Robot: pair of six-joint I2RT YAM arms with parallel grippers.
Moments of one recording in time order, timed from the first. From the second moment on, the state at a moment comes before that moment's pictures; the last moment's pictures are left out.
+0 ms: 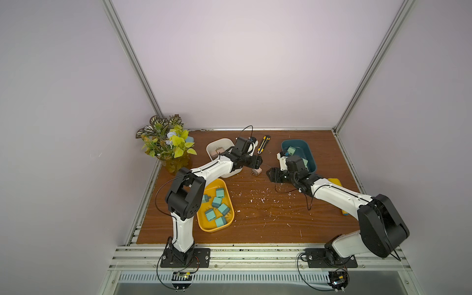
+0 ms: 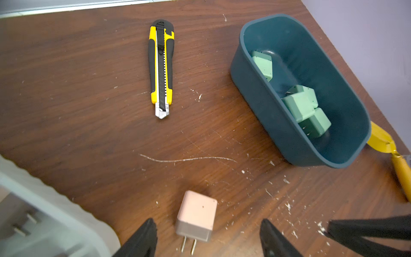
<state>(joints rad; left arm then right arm) -0.56 1.96 1.45 -0.25 0.20 -0.18 0.54 1.45 0.84 -0.04 -0.08 0.51</state>
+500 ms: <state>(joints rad) -0.62 2.13 1.59 -0.41 0.12 -0.01 0.52 1.38 0.74 -0.02 -0.08 0.51</state>
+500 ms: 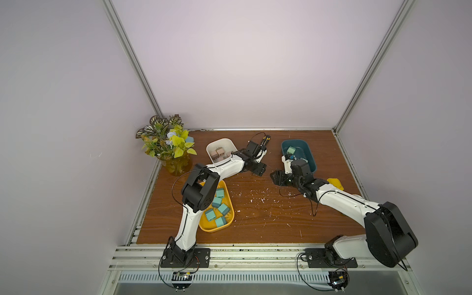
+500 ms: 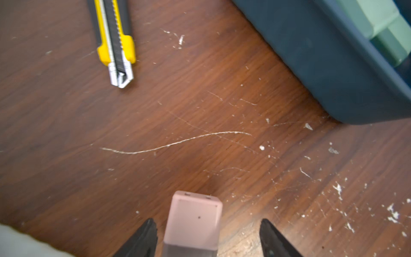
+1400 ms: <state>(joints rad) -0.64 2.22 1.66 -0.49 0.02 0.01 0.51 1.45 0.72 0.00 -0.11 0.51</state>
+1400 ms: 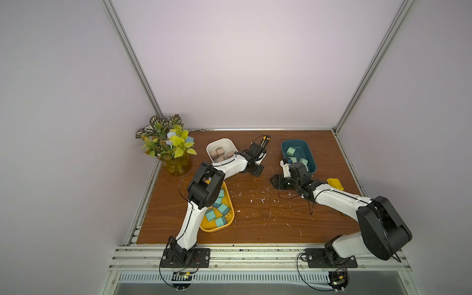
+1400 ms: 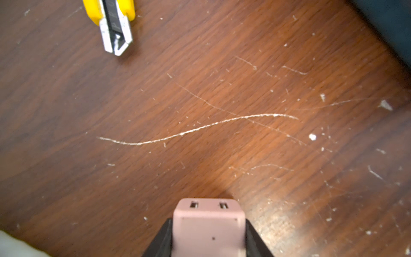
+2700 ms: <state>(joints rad) -0.63 1.80 1.41 -0.45 -0.03 0.02 0.61 1.55 0.98 0.02 -0.18 0.59</state>
